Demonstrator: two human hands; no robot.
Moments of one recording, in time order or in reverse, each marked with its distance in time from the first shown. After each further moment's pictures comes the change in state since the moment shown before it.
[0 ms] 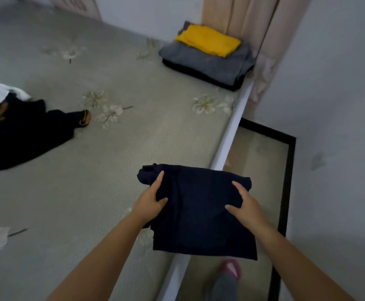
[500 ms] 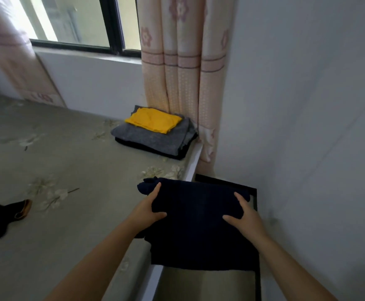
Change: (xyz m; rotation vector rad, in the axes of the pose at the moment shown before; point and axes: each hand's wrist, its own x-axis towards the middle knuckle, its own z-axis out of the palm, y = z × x) left_hand 0.129 0.266 0.071 0.148 -0.040 0.223; right_hand 0.069 0.016 -0.273 0.167 0.203 -0.105
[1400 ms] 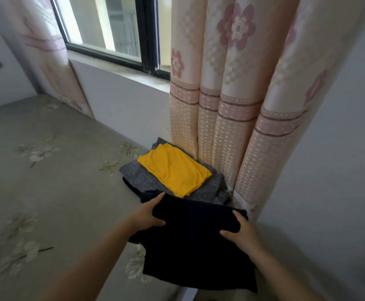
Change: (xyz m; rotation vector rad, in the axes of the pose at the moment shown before) left_hand 0.384 0.031 -0.148 -0.070 -0.004 -0.228; right_hand 0.457 -0.116 -0.029 -0.236 -0.315 0.021
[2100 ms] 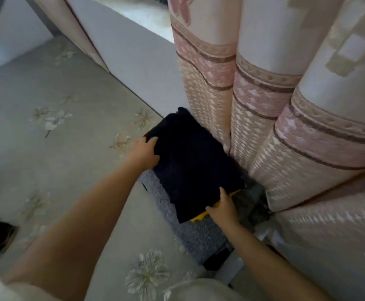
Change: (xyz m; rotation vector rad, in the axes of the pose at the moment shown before) left_hand 0.263 0.000 -0.147 0.729 0.342 -0.426; right_hand 0.277 -0.071 0.045 0.132 -0.246 0.026
